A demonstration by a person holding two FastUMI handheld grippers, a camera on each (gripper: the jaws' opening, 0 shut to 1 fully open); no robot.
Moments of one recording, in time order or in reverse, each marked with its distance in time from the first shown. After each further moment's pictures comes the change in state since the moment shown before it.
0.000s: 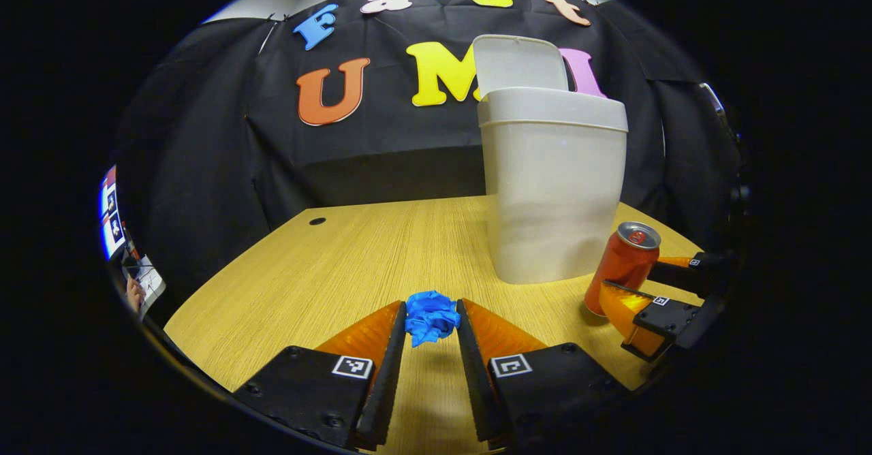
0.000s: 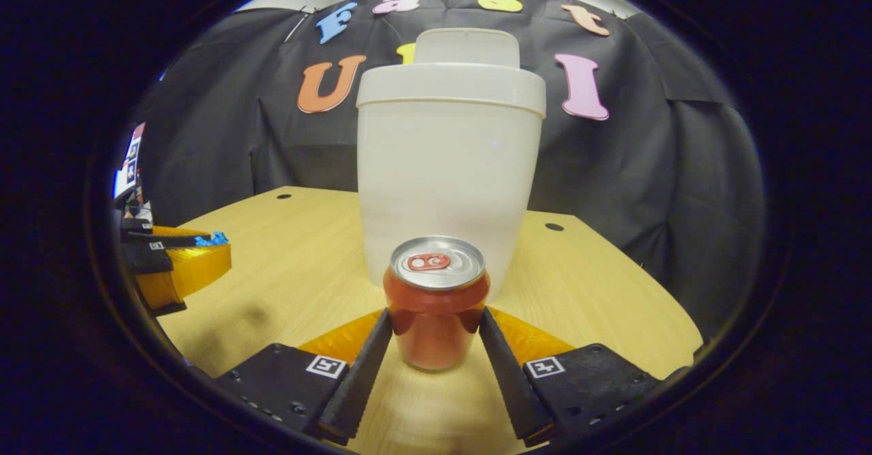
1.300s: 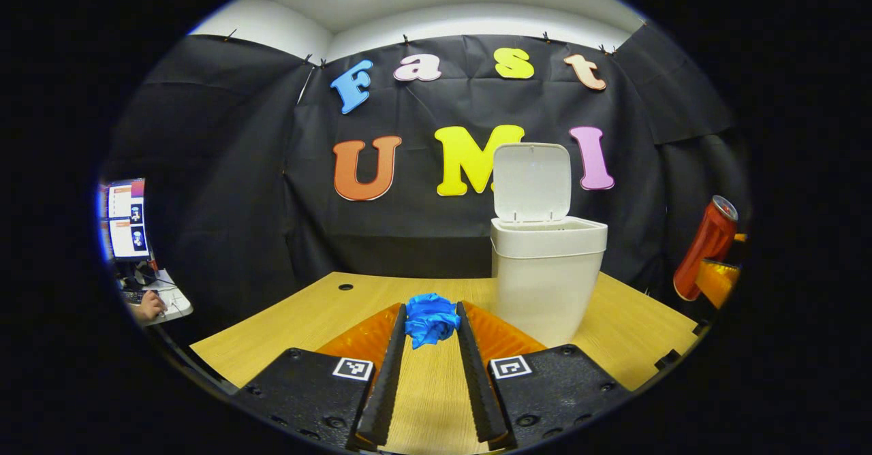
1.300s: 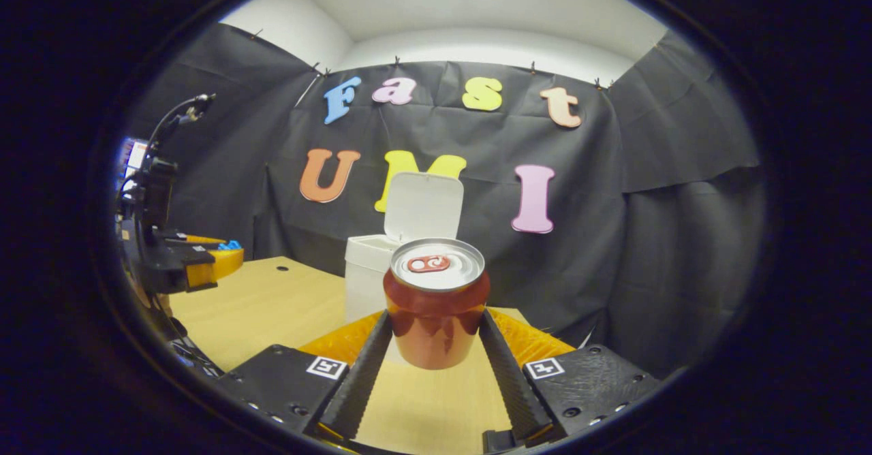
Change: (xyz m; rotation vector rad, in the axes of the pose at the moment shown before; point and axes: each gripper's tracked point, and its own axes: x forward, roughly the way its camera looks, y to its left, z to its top) left arm -0.086 0.009 0.116 -0.074 -0.295 0.063; right arm -0.185 -0.073 0.124 -0.065 -0.343 -0.037
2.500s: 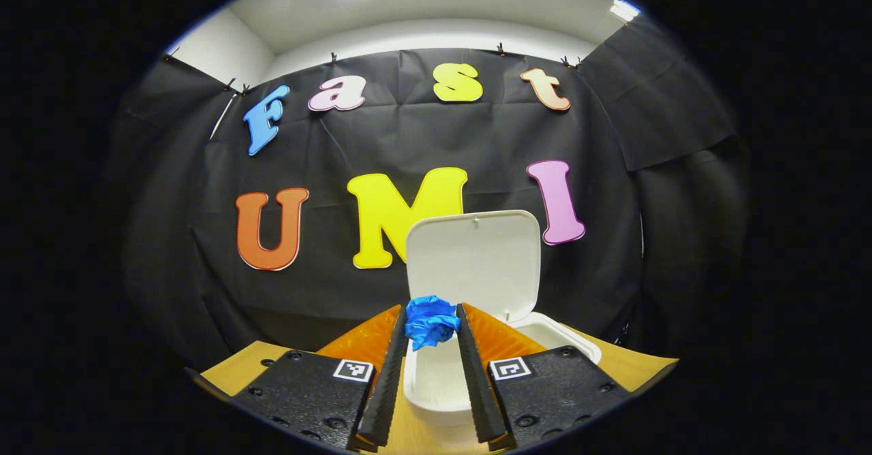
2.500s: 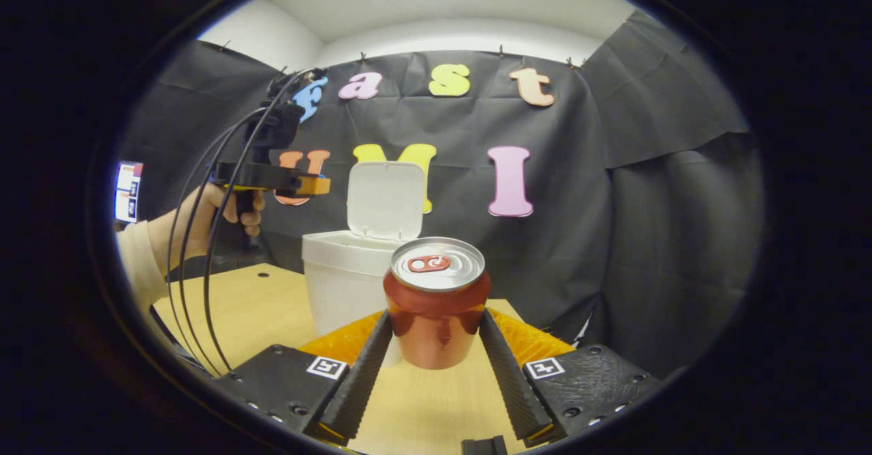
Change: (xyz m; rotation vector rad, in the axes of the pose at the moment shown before) left arm 0.200 -0.146 0.135 0.053 -0.172 -0.215; right arm 0.037 -0.080 -0.018 0.111 0.011 -0.073
